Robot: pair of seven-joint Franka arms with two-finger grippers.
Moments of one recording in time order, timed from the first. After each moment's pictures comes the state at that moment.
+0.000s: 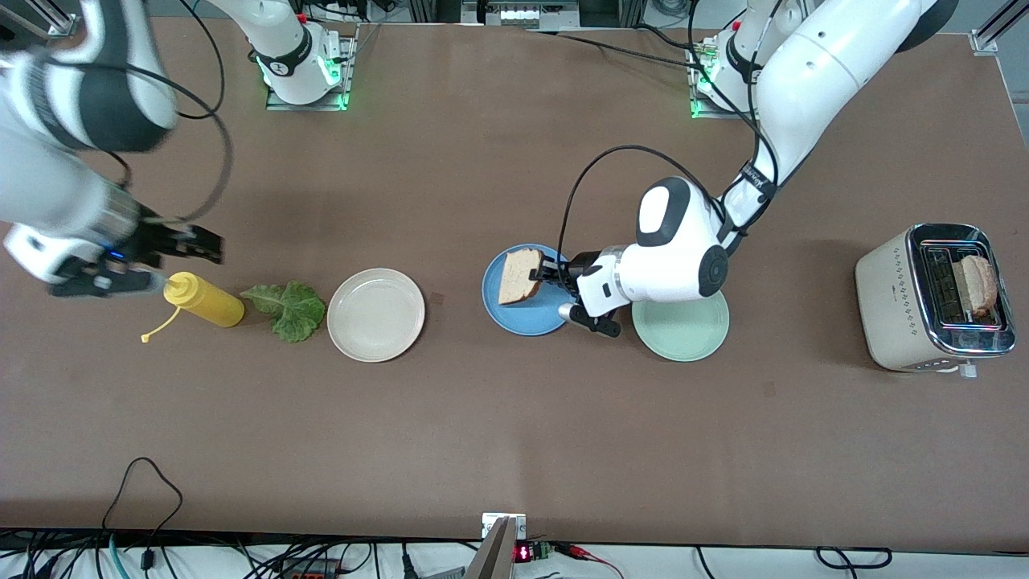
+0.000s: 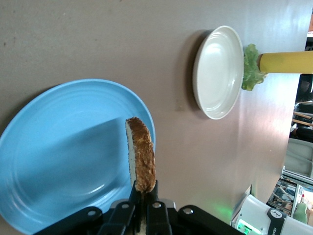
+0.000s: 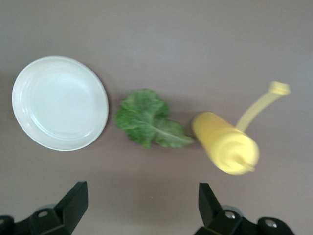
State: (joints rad) left arm 0.03 0.77 -0.67 -1.67 -0.51 2.38 0.06; right arm 0.23 0.22 -0.11 -1.75 -0.01 1.87 -0.03
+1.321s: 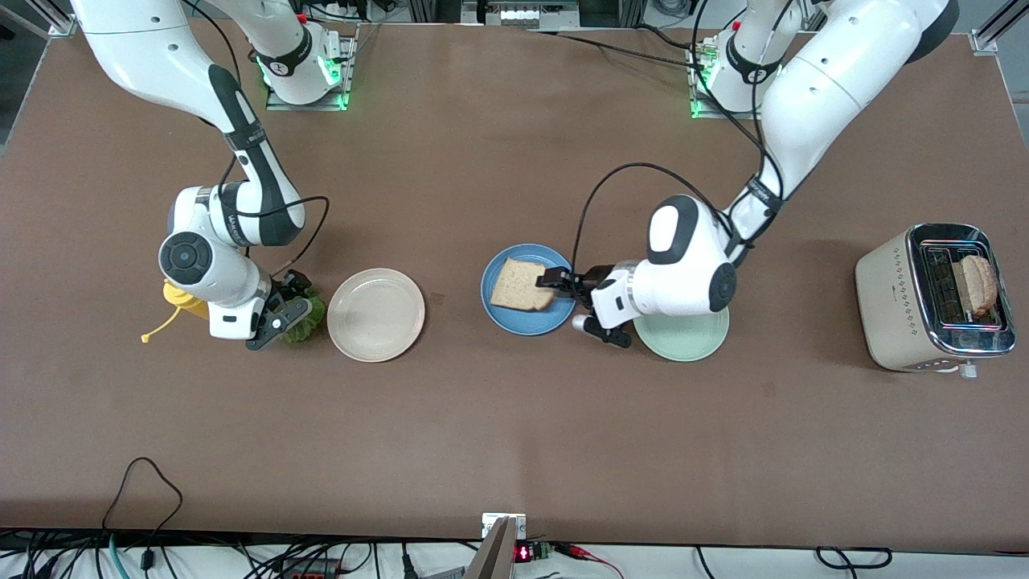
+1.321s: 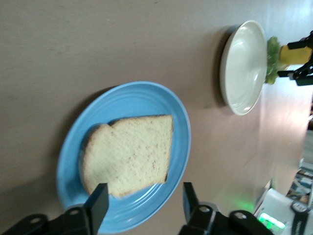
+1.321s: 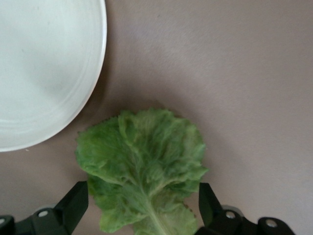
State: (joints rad) left arm 0.07 0.75 -0.62 -1.67 -0.43 2.29 0.13; right arm 0.25 0.50 -0.12 -1.99 -0.01 2.42 -0.64
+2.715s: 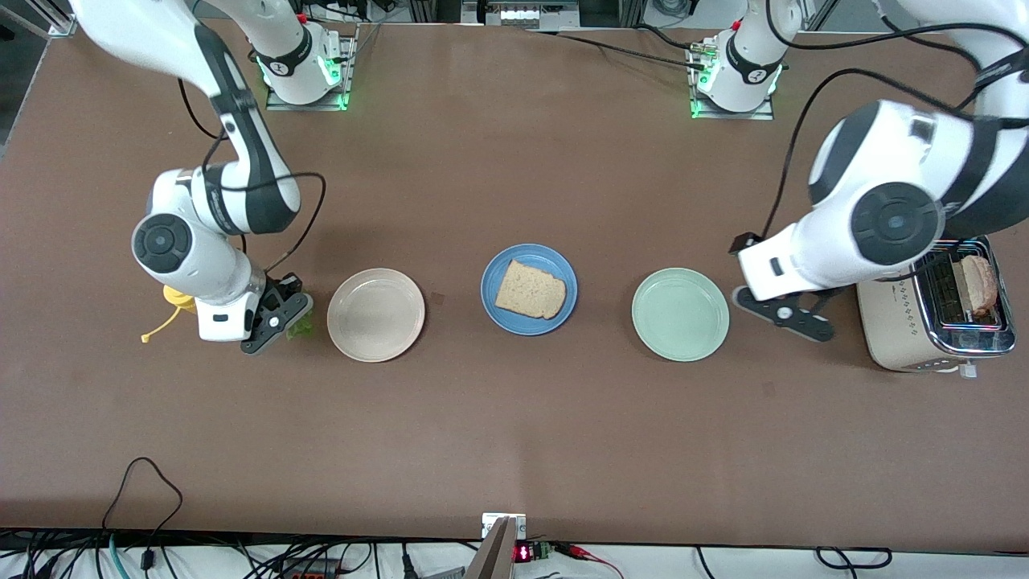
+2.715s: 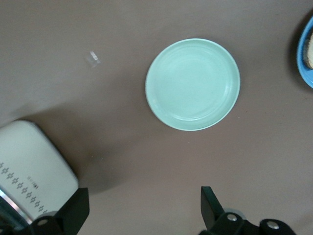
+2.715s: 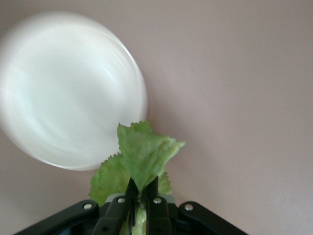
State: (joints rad) left arm 0.18 0.42 -0.51 -1.38 0.27 1.48 0.08; right arm 0.30 0.40 -0.08 -1.75 0.08 2.15 -0.65
